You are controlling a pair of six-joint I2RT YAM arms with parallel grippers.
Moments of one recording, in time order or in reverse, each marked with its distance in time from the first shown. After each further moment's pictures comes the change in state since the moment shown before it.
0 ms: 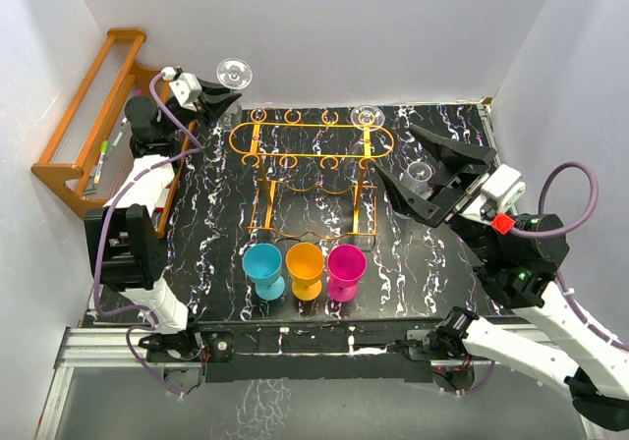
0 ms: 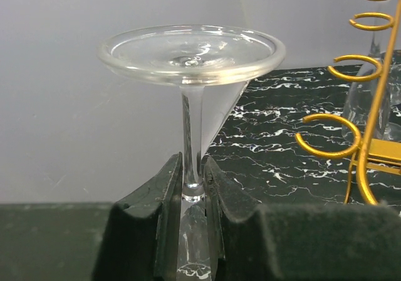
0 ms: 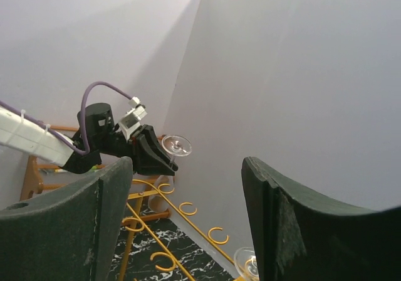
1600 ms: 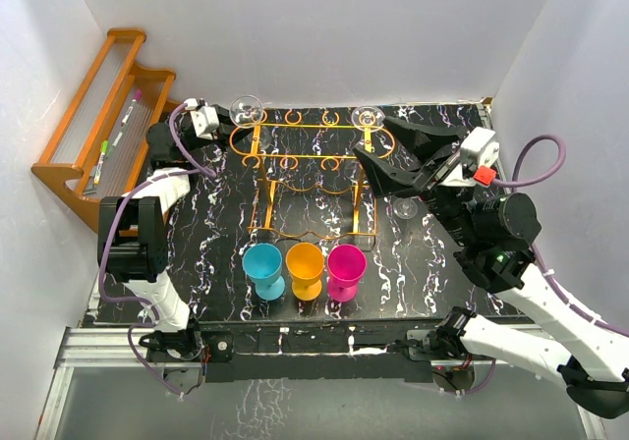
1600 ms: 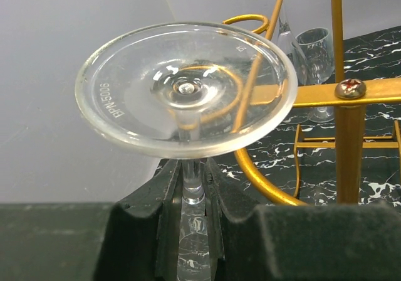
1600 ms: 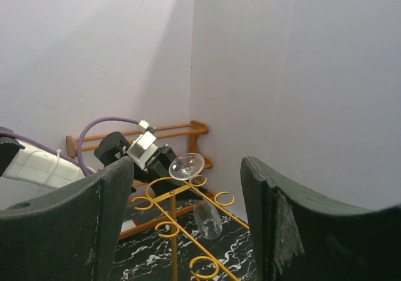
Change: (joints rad) left arm -0.073 0.066 -0.173 0.393 0.171 -0.112; right arm 0.000 0.113 0.043 0.014 0.106 0.251
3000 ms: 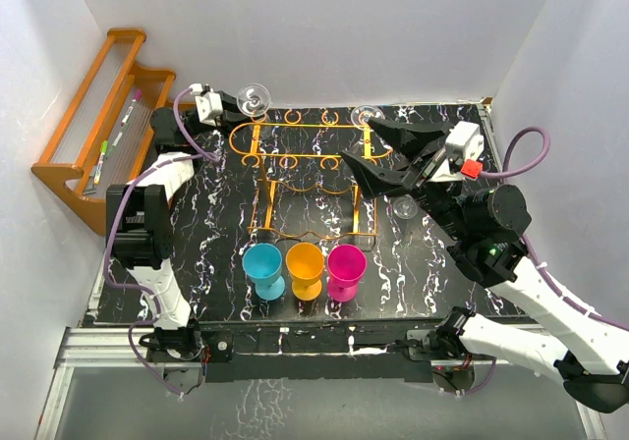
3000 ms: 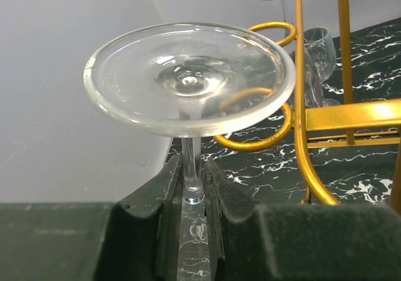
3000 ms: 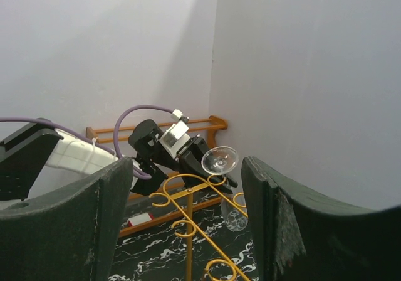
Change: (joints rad) left arm -0.014 0.105 0.193 -0.026 0.051 -0.028; right arm 0.000 0.056 0.030 -0.008 -0.072 0.030
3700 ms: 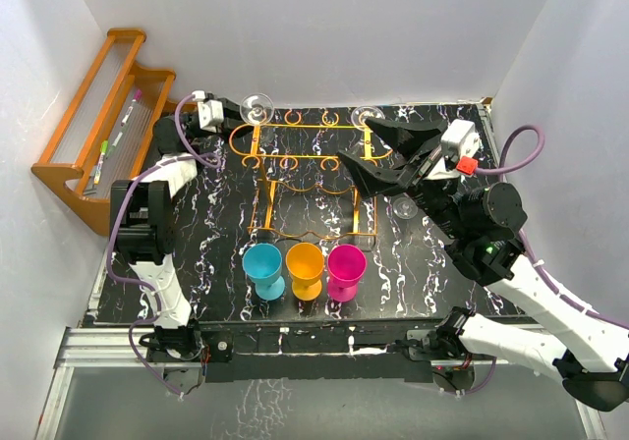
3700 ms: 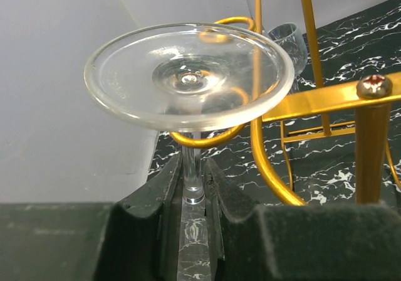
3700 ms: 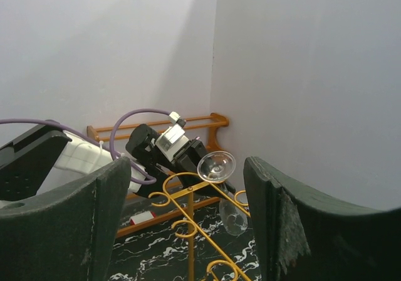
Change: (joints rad) left arm -0.009 0.054 0.011 0.221 0.087 -0.161; right arm 0.000 0.015 0.000 0.002 0.002 0.015
